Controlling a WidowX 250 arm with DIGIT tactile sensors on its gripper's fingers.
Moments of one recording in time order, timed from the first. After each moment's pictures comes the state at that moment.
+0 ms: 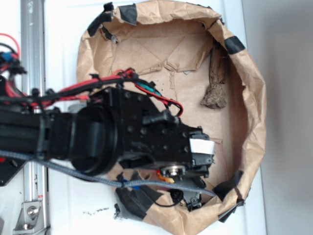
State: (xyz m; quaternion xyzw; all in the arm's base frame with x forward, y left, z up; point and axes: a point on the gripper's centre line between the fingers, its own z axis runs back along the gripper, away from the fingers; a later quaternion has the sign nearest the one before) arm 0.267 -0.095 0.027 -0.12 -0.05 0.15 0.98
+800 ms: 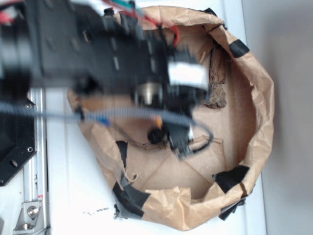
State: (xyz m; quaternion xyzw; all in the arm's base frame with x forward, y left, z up) arm 0.269 0.015 0.105 -0.03 -0.11 0.06 0.99
